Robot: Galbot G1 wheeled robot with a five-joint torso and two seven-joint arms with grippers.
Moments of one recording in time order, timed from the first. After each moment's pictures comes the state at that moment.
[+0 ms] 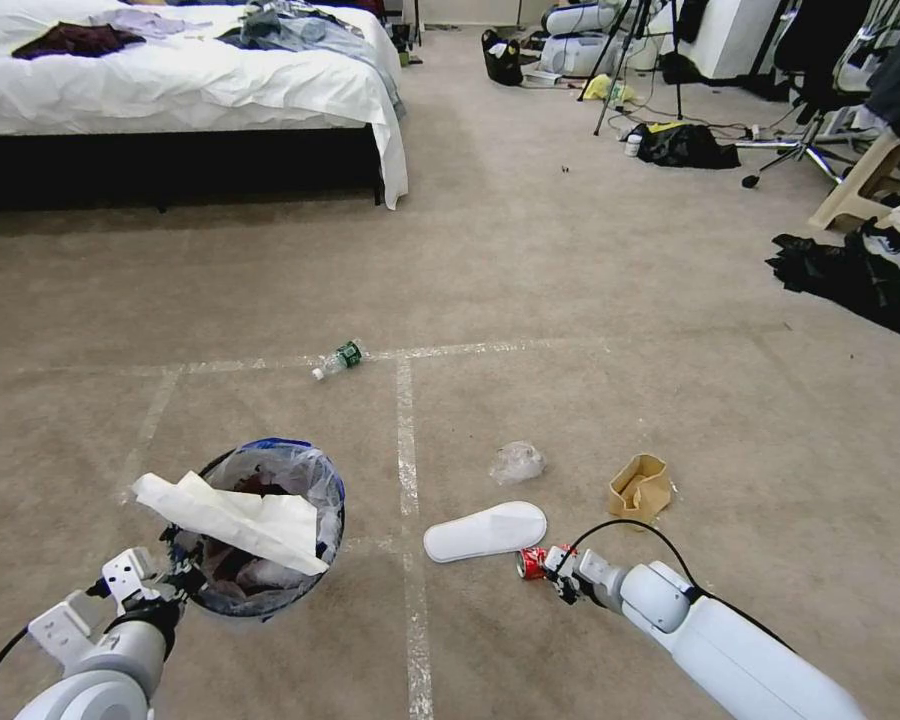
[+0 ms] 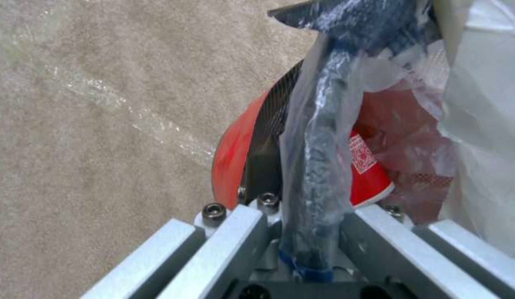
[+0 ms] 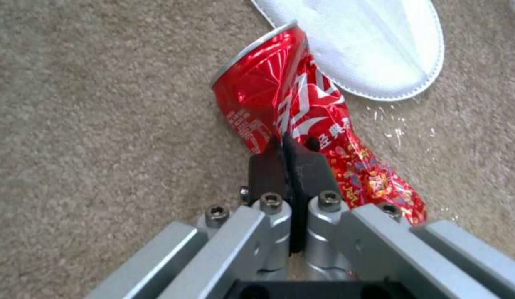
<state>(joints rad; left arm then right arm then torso) 1.64 -1.48 -0.90 -2.20 -0.80 0.62 -0.31 -0.87 0.96 -0.23 1.21 0.03 -0.24 -0.33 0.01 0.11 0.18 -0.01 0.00</state>
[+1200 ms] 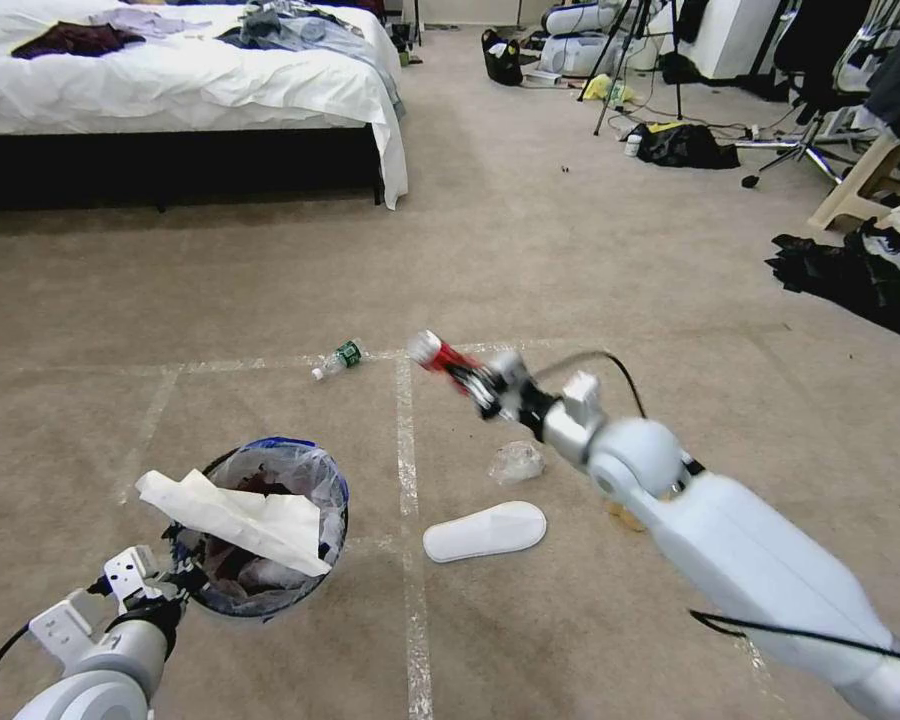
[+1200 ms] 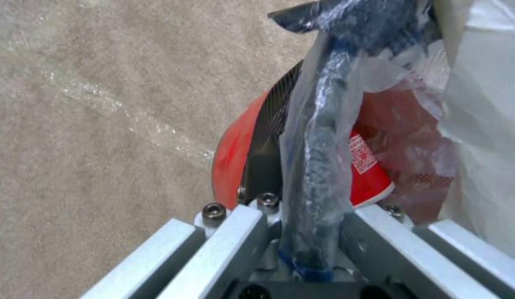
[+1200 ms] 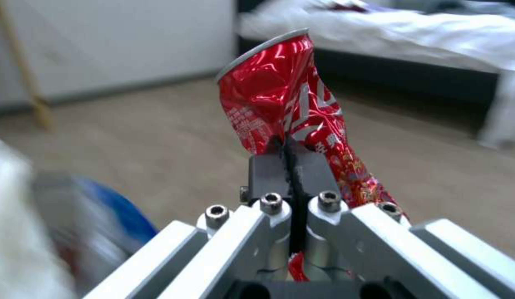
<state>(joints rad) 1.64 -1.47 -0.90 -2.22 -0.80 0.63 -0.31 -0.52 0.98 -0.25 1.83 0.77 -0.21 -0.16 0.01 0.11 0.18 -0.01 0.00</state>
